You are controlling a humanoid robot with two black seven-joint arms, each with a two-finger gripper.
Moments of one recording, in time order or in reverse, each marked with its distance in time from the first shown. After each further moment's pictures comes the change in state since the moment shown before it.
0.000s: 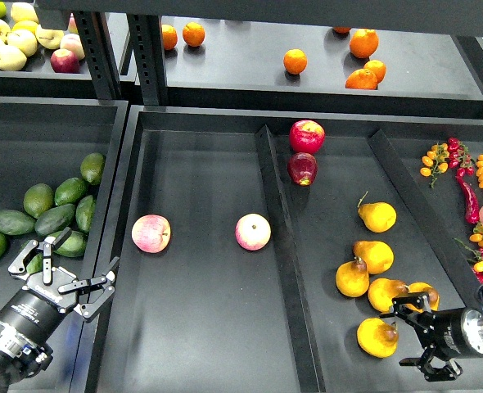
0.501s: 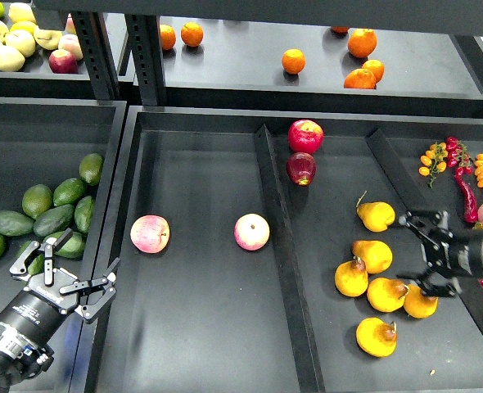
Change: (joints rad) left arm 0.000 0.000 0.006 0.002 0.000 0.000 0.000; right arm 0.162 0.111 0.231 0.029 0.154 -0.081 0.000
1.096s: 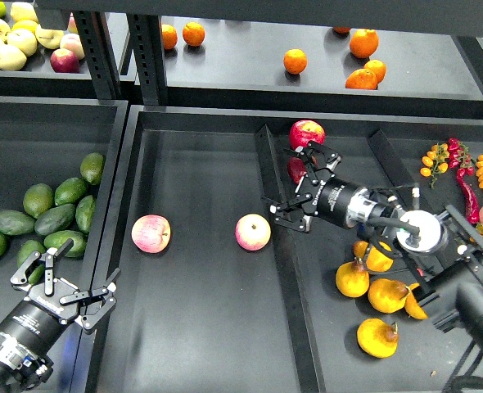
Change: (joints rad) left arm 0.034 0.000 0.015 0.000 0.001 0.000 0.000; right arm -0.094 0.663 0.425 -0.204 -0.004 -0.153 0.000
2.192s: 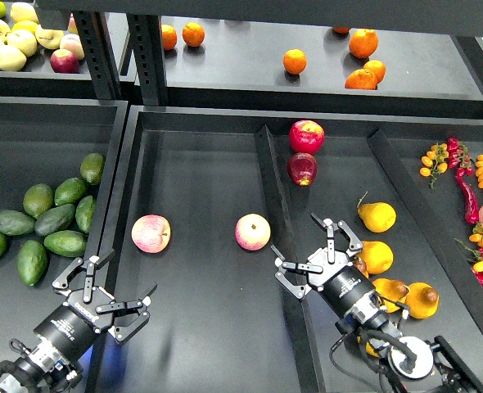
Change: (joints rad) left arm -0.061 0.000 0.136 0.048 0.001 0.000 0.000; right arm -0.467 0.075 0.145 0.028 0.101 0.363 0.239
